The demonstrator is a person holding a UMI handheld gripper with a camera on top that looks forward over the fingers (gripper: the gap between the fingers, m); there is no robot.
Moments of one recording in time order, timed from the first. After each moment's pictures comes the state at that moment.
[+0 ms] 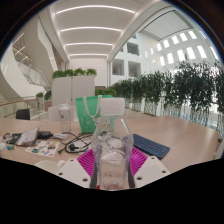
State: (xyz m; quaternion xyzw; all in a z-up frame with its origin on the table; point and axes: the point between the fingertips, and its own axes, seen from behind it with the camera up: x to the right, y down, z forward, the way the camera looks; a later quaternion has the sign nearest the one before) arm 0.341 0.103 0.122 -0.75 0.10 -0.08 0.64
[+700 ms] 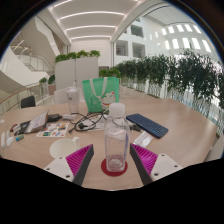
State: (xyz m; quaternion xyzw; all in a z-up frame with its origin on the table) arm 0.297 0.025 0.098 -0.83 0.09 -0.06 0.55
